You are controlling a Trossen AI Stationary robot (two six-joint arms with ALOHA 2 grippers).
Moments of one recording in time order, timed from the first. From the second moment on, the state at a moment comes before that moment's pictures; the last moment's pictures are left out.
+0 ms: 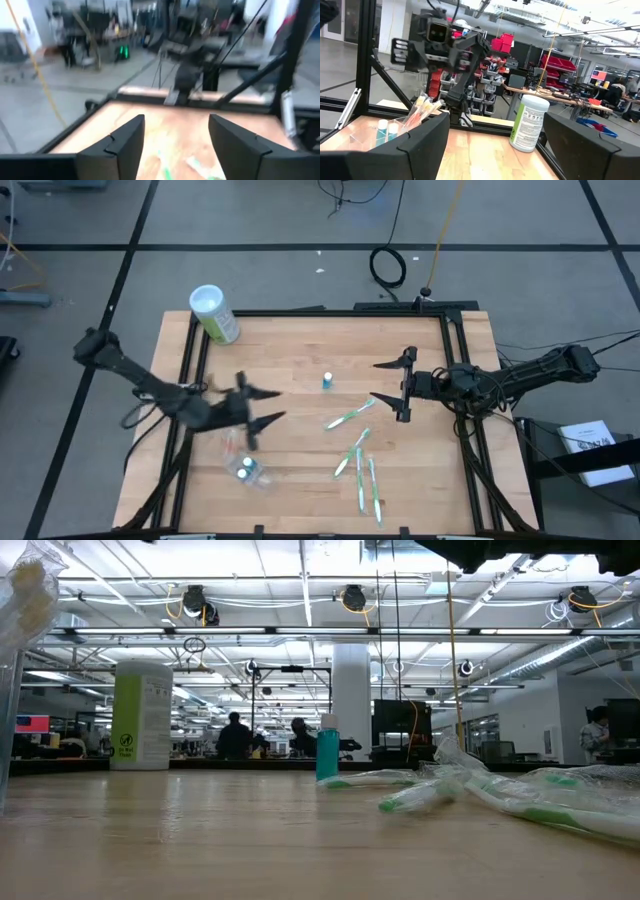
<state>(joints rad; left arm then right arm) -0.55 1.06 0.69 0.31 -0.77 -0.03 0.17 0.90 0.47 0.60 0.26 -0.25</state>
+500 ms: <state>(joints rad) -0.09 1.59 0.85 0.32 -0.49 -0.11 0.17 0.90 0.47 0.60 0.26 -0.26</state>
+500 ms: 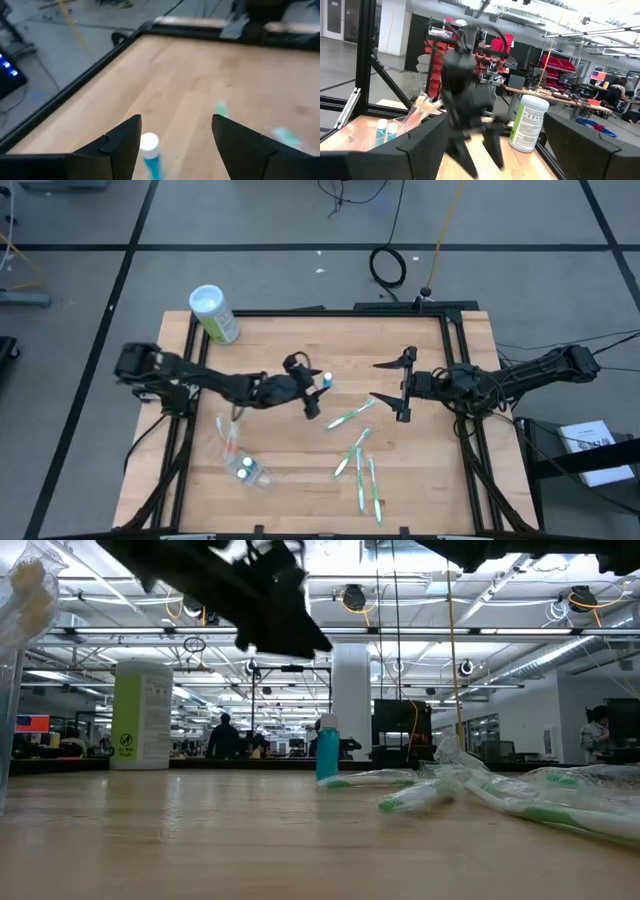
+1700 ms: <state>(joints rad) 0.03 1.82 0.86 0.49 -0.44 -0.16 0.17 0.90 0.47 0.59 0.26 -0.26</state>
